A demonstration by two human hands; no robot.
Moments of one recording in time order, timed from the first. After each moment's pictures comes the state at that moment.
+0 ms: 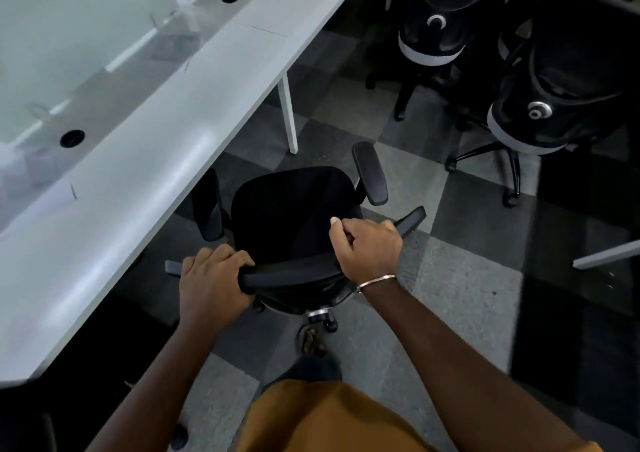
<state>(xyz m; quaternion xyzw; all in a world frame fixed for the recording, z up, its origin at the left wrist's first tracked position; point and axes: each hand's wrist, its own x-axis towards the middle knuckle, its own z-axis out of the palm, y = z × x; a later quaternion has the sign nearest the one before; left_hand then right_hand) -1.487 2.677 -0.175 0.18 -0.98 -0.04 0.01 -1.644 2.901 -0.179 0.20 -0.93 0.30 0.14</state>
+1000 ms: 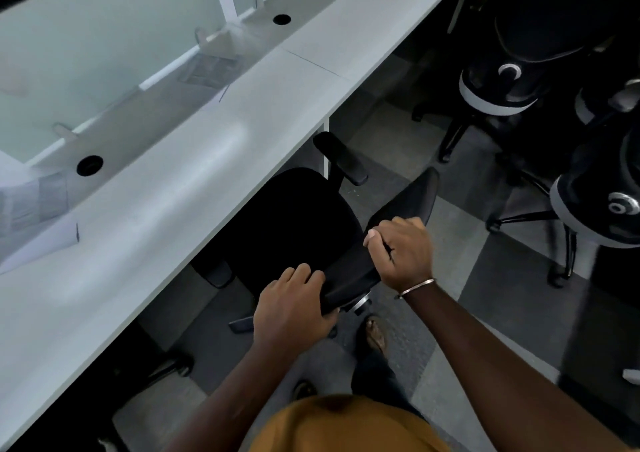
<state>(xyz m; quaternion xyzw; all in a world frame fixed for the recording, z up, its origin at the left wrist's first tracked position) -1.718 2.675 -0.178 0.18 -0.98 -0.09 0.01 -1.913 2.810 -0.191 0.38 -0.87 0.30 0.10</state>
